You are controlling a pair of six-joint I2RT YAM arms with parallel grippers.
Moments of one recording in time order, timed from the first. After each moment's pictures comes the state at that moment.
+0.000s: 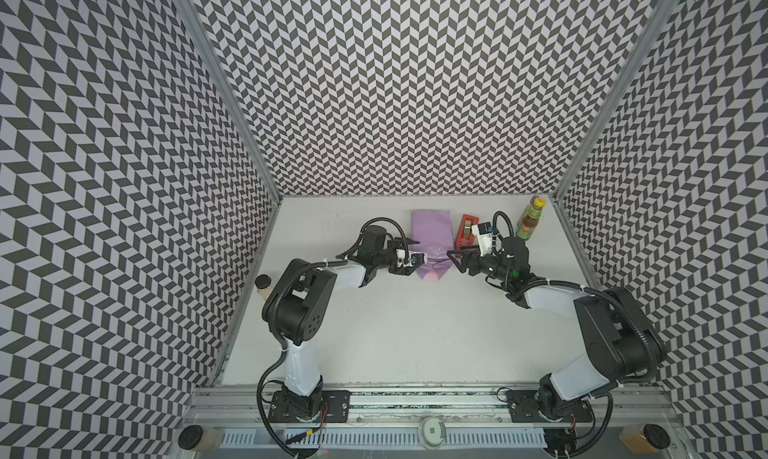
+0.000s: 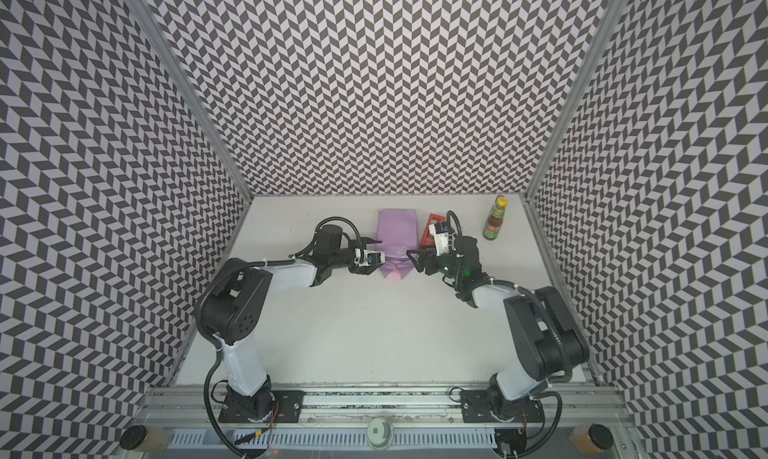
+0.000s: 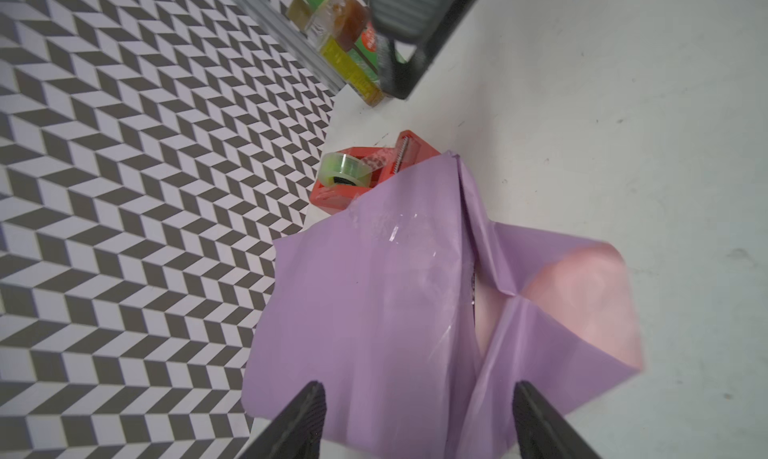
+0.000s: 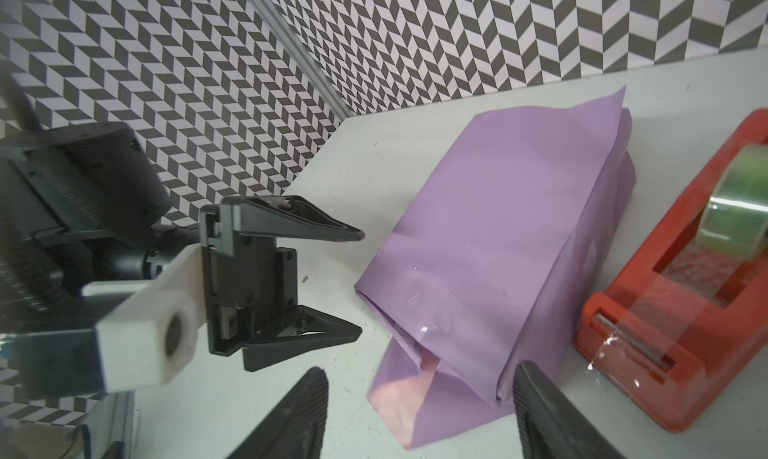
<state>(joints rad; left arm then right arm) -0.44 1.83 0.96 0.38 0.59 1.08 0.28 1.56 0.66 0.54 -0.55 0.37</state>
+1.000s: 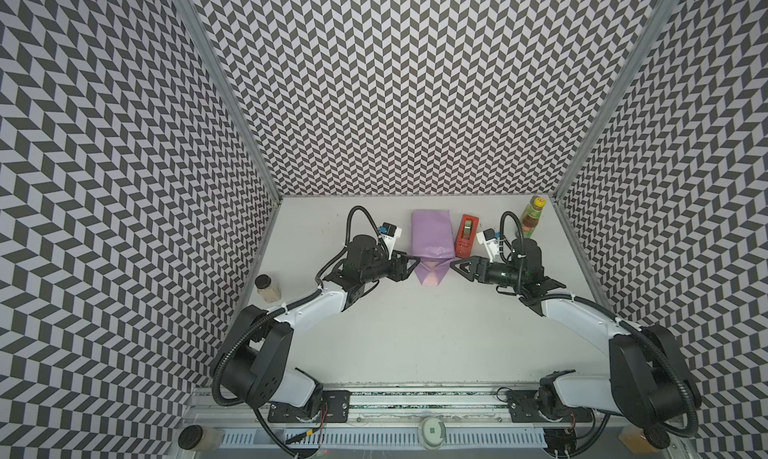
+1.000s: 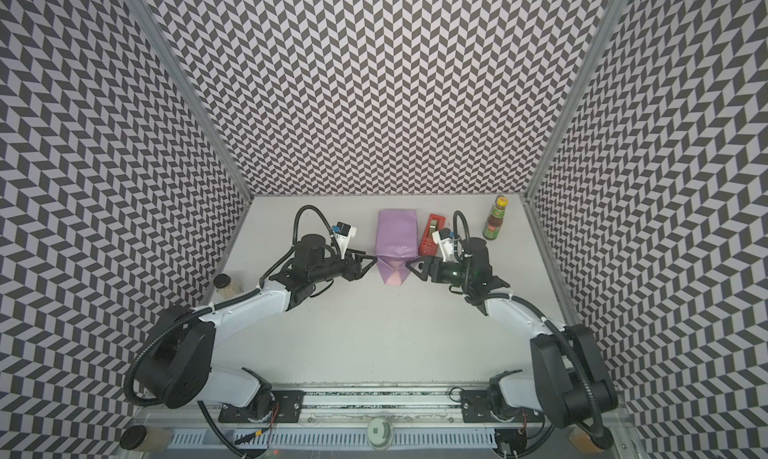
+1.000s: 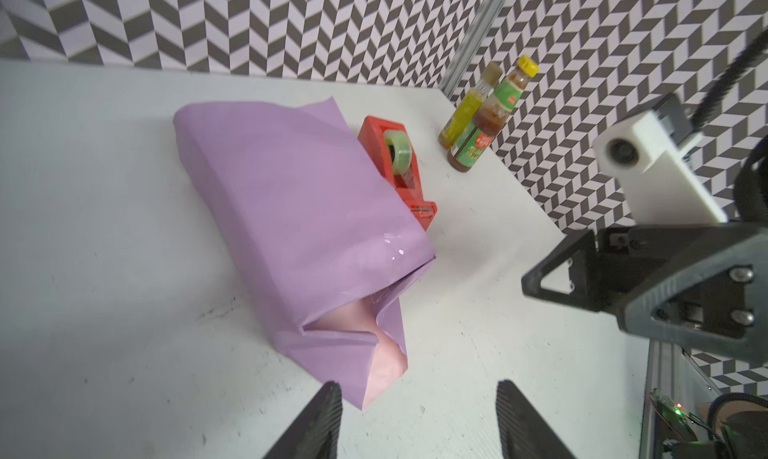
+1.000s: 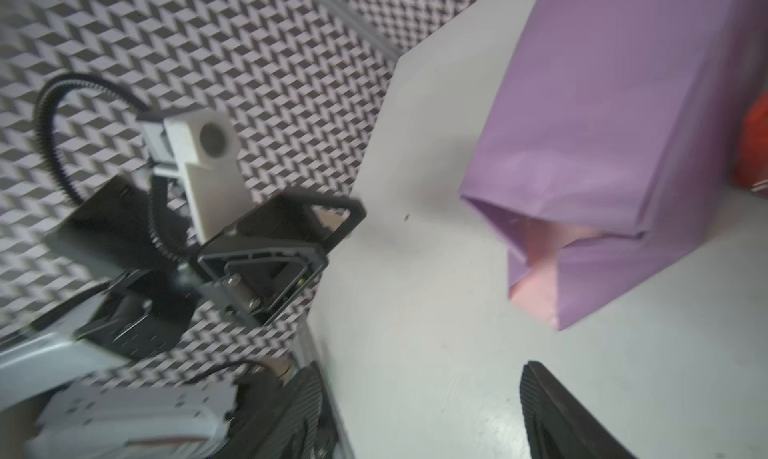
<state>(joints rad) -0.50 1.47 0.80 0.24 0.45 -0.34 0.26 1.33 0.67 0.18 -0.69 0.58</state>
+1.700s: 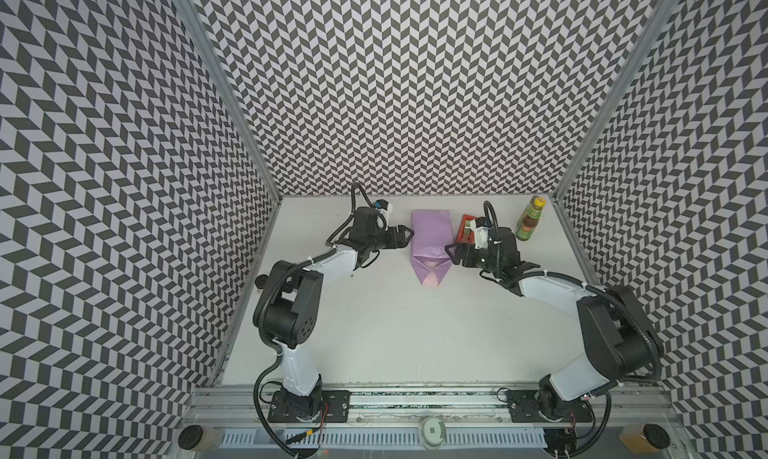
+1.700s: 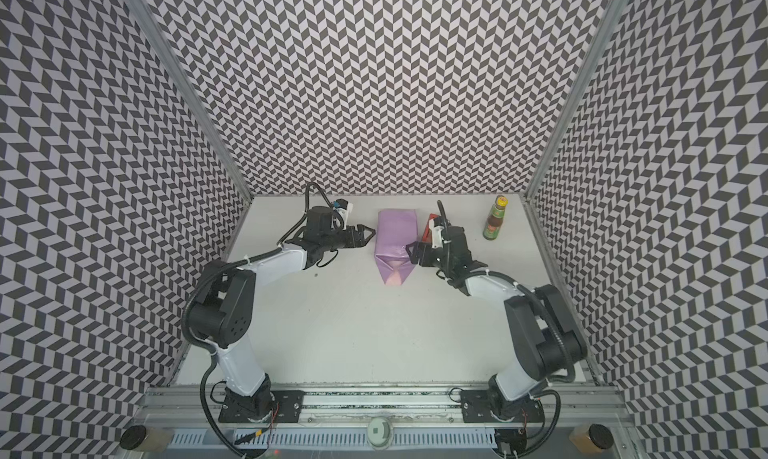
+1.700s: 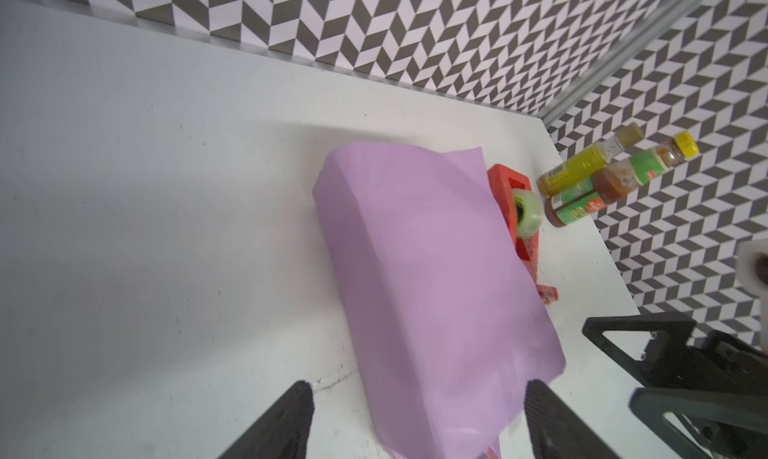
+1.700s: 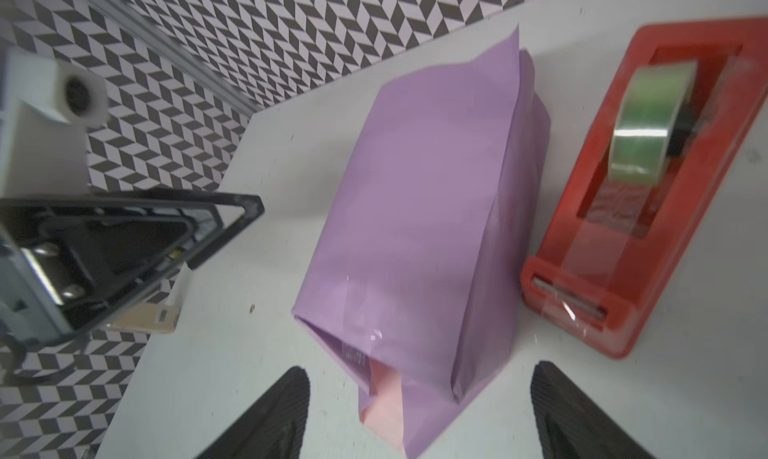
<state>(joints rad) -0.36 1.88 1.22 0.11 0.42 -0.45 0.35 1.63 0.90 0.21 -0.28 0.47</state>
